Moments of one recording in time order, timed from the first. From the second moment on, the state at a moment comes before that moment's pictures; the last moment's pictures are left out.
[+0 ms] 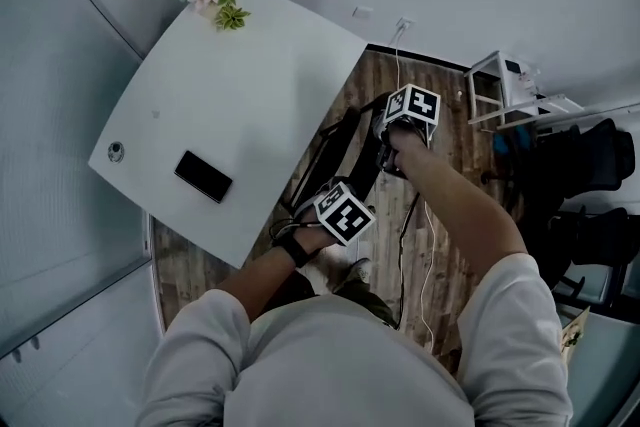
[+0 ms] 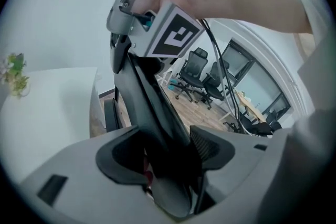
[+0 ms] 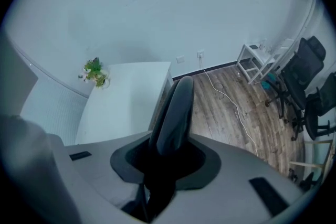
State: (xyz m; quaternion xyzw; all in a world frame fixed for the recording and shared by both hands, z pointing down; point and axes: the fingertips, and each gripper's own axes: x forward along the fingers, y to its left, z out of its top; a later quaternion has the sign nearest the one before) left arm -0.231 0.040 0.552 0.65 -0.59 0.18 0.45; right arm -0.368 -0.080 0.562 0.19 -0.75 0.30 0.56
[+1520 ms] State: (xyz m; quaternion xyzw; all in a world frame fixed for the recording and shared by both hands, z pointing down) left arm -0.313 0.039 0.403 0.53 -0.79 0.21 0.22; right arm -0.269 -0.132 0.399 0.04 -0.91 0.25 0.32
